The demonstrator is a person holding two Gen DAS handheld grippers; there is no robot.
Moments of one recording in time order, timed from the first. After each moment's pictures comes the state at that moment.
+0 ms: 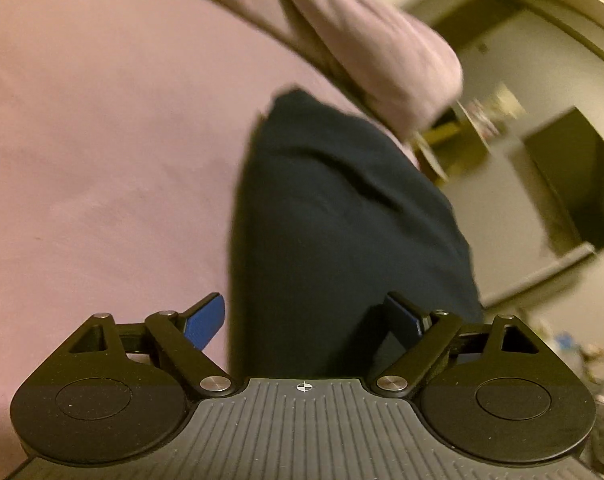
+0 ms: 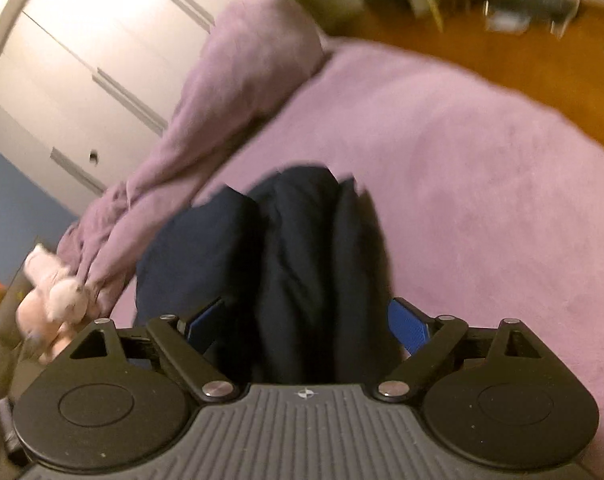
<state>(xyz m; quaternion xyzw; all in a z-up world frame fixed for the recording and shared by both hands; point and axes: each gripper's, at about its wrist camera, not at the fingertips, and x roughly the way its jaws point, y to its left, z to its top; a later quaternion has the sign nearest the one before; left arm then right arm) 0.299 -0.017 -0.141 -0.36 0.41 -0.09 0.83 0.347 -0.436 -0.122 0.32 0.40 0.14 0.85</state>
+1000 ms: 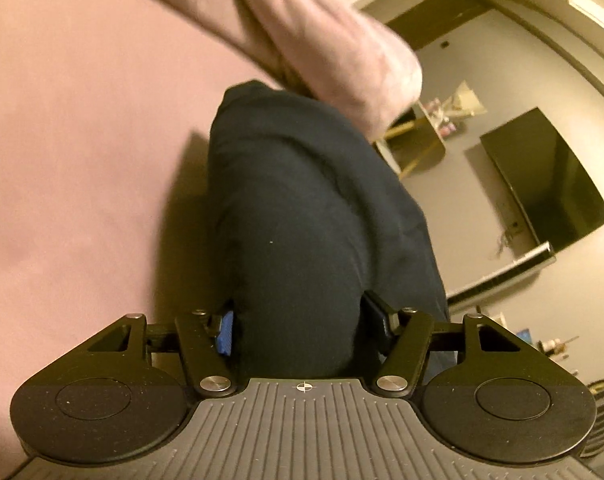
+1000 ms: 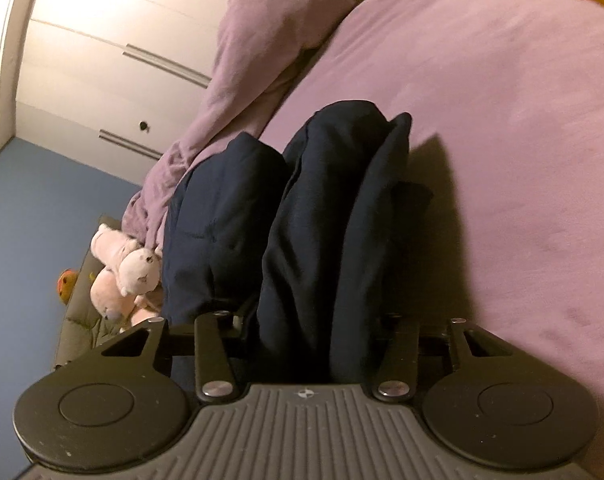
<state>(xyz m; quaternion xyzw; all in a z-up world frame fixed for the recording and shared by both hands) 0.329 0.001 -0.111 -0.37 0.38 -0.13 0.84 0.376 -0.397 -0.129 0.39 0.44 0.25 0.77</state>
